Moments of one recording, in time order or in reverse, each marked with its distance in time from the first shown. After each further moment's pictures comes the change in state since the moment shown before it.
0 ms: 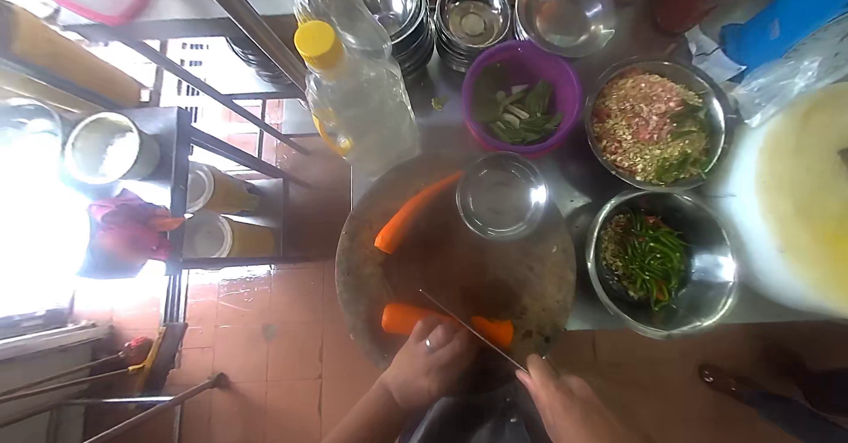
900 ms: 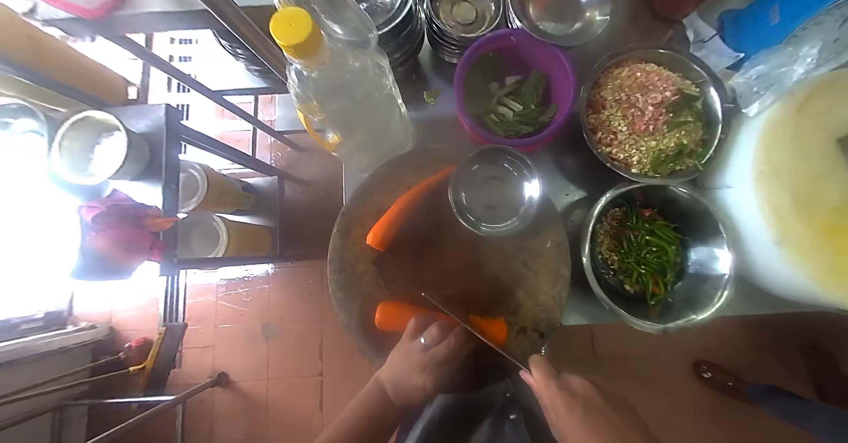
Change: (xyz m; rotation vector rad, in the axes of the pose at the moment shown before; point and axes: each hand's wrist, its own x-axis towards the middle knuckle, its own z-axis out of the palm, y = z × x) left_hand 0.001 0.002 -0.002 0.006 -0.026 0.003; right_hand -0.012 0.010 -0.004 -0.023 -0.027 -0.010
